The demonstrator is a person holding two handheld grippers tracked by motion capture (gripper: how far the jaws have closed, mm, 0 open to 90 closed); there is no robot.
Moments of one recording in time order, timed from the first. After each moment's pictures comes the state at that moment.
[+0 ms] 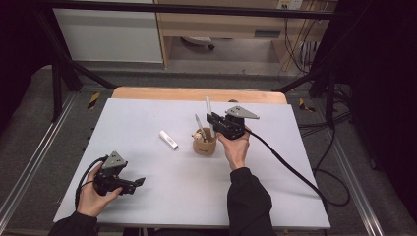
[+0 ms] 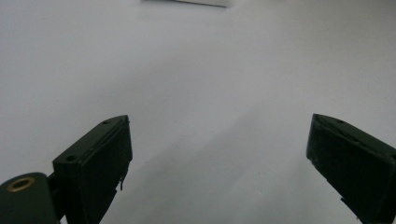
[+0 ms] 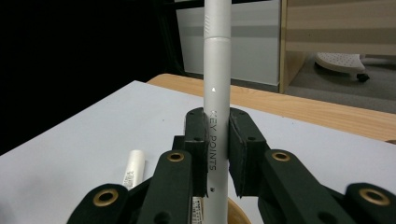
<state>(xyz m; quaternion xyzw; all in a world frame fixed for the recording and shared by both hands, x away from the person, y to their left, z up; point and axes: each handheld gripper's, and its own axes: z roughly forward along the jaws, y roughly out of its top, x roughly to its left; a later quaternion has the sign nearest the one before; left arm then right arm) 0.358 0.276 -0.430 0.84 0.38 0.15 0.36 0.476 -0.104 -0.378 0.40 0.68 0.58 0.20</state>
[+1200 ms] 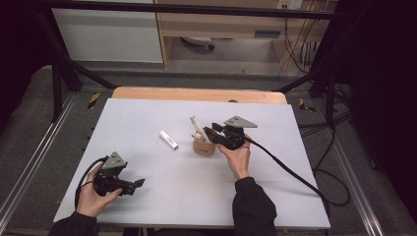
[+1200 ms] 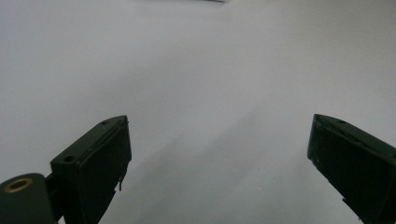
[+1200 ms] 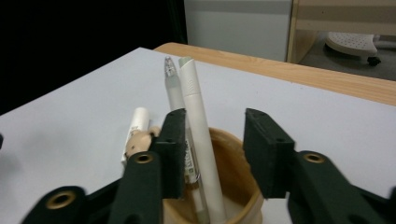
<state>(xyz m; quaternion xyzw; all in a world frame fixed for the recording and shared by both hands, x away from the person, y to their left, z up) 0.357 0.277 -0.432 0.84 0.38 0.15 0.36 0.459 -0.109 -0.400 0.39 0.72 0.54 0.19</state>
